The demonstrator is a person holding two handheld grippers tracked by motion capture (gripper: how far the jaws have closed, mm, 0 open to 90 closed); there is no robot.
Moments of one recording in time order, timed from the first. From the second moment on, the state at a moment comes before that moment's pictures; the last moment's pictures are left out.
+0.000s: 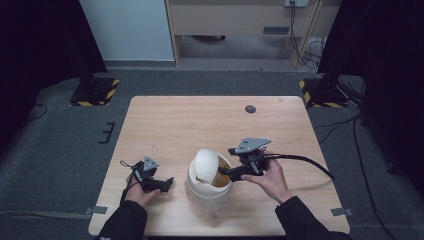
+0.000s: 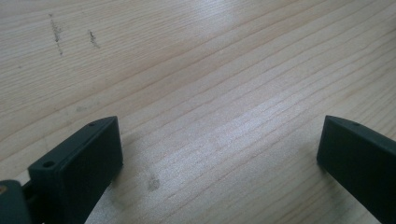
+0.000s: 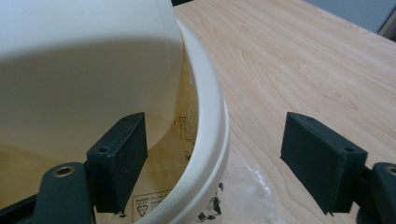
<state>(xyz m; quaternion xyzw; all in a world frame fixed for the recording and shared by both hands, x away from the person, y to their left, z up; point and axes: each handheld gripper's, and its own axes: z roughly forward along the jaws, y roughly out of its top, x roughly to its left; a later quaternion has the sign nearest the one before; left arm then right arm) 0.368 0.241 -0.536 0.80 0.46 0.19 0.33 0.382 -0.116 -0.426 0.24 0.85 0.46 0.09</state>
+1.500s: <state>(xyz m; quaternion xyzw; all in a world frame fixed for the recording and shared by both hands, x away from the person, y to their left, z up) 0.368 0.241 -0.536 0.80 0.46 0.19 0.33 0.421 -0.234 -0.427 0.37 0.78 0.48 0.17</state>
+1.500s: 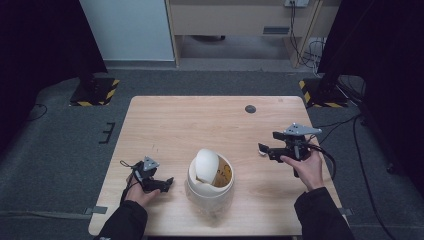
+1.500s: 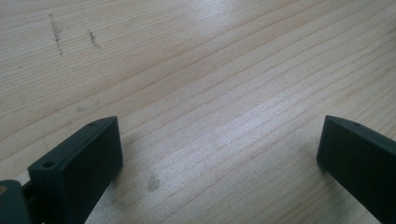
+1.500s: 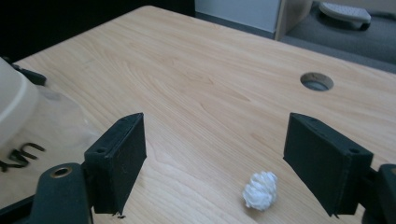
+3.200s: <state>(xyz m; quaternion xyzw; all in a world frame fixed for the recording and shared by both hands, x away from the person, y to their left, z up) 0.368 0.241 -0.536 0.80 0.46 0.19 0.33 0.472 -0.221 -0.519 0.42 0.83 0.32 0.18</state>
